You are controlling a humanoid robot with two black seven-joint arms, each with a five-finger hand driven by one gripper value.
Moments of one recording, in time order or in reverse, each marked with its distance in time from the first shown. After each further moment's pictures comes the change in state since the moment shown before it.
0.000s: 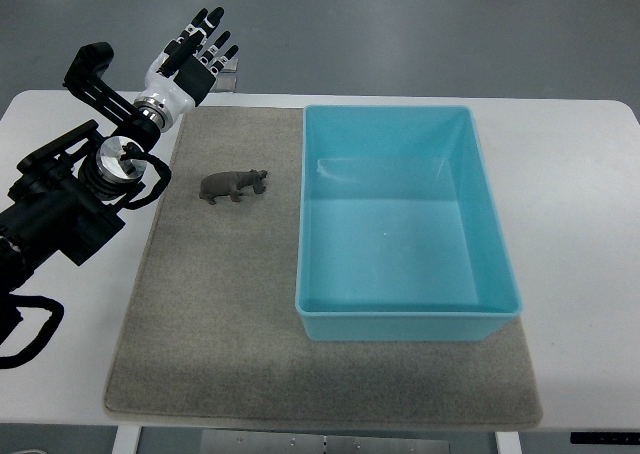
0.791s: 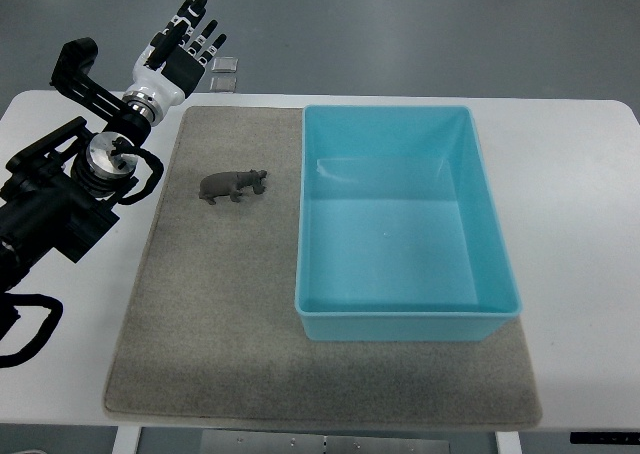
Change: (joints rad) left arm 0.007 0.011 -0.068 0.000 0.006 -0.009 0.000; right arm 0.000 0.000 0.000 0.000 0.000 0.000 0.000
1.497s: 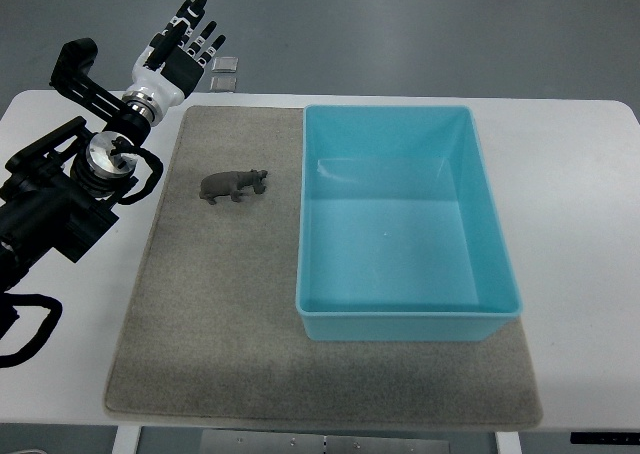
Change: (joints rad) left arm 0.001 0.003 -0.001 -0.003 -0.004 0.010 0.001; right arm 0.000 0.000 0.000 0.000 0.000 0.000 0.000
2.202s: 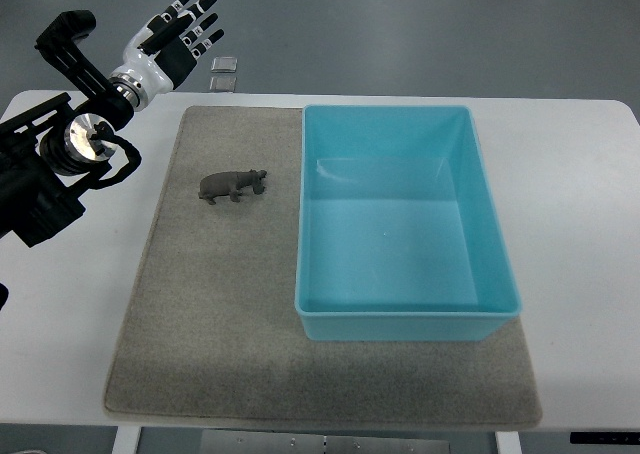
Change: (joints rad) left arm -0.079 0.150 0.262 -0.136 0.011 0.046 -0.001; right arm 0.000 0.000 0.000 0.000 0.000 0.000 0.000
